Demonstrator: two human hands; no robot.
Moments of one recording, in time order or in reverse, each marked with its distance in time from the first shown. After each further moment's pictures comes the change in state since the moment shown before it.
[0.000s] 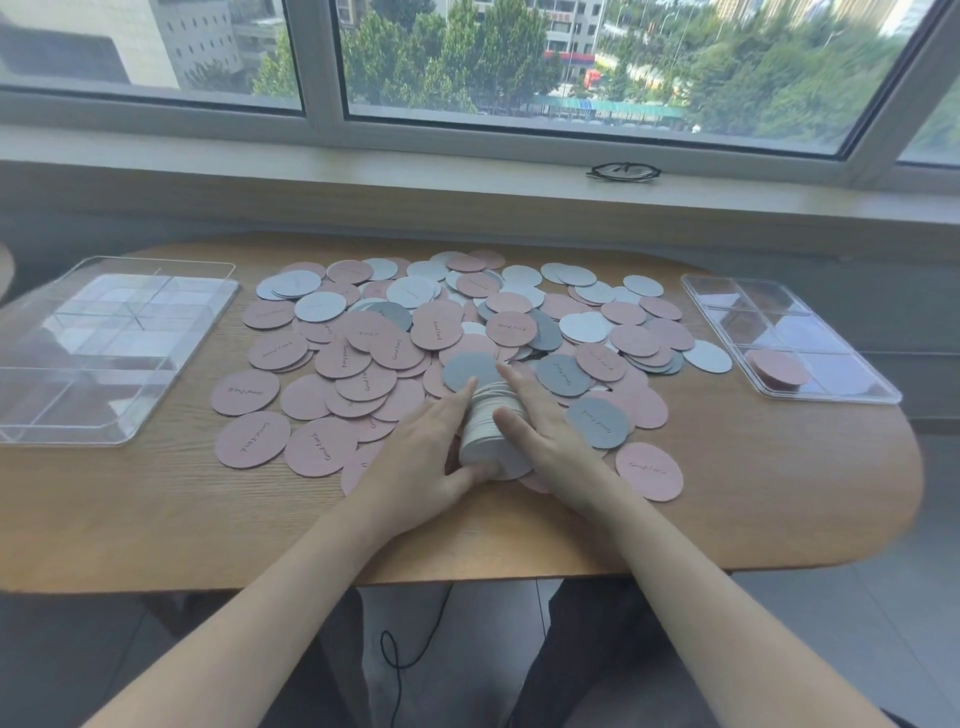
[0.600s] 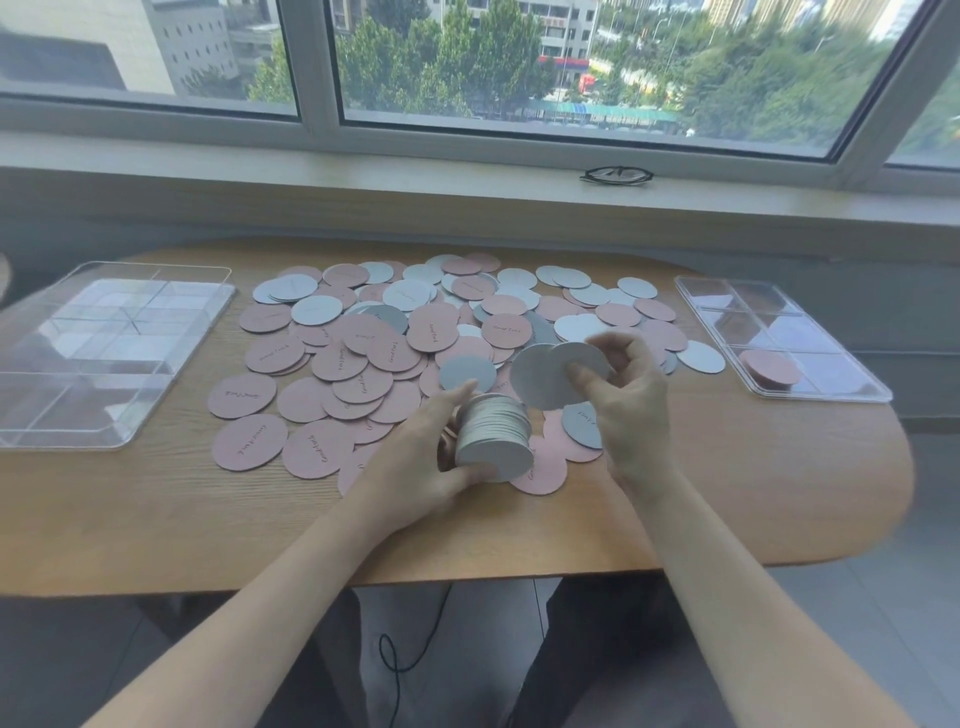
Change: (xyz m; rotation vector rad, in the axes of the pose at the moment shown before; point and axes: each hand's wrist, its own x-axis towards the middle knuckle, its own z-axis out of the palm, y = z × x) left_hand -0.001 0.004 -0.004 -0.232 0.012 -0.053; right_hand 0.005 0.010 -0.042 0.505 0.631 -0.081
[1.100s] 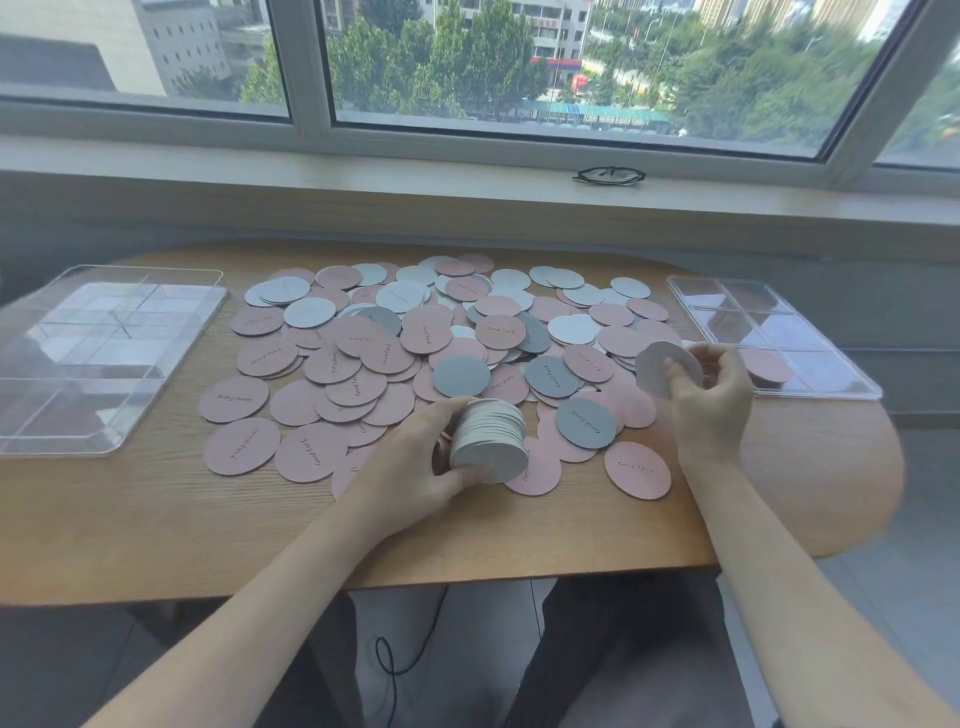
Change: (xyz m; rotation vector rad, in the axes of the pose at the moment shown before) left_hand 0.001 -0.002 -0.001 0.007 -0.031 0.051; right_hand 0.033 0.023 -0.080 -0.431 0.416 -0.083
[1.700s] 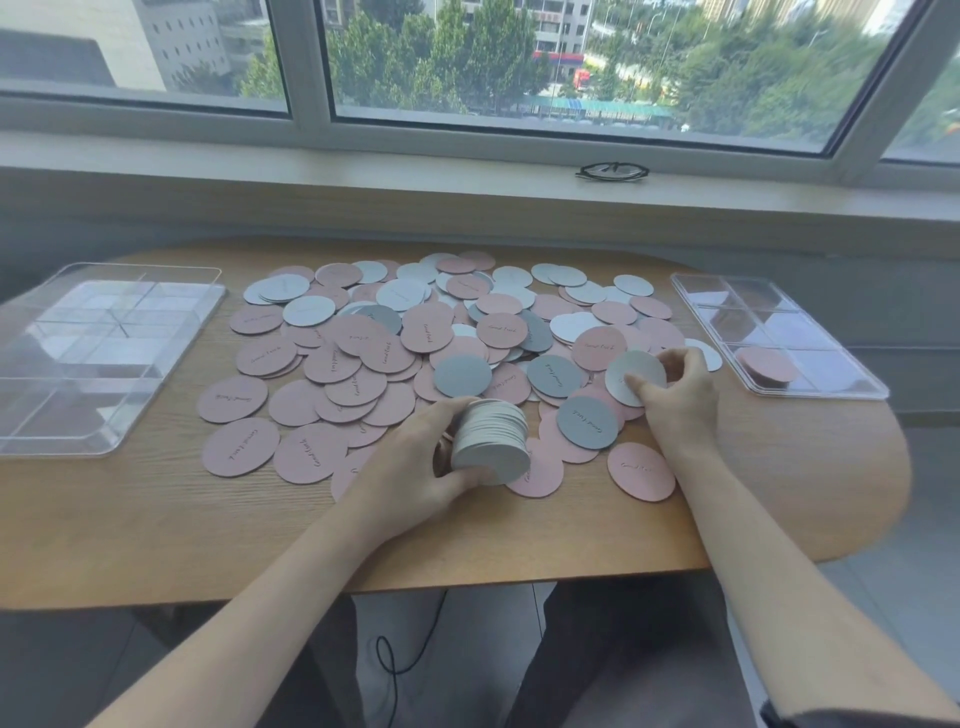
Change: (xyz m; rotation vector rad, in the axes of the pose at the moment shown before) left_hand -0.001 0.001 0.000 0.007 0.000 0.000; right_hand 0.005 0.018 0.019 -0.270 -0.210 0.042
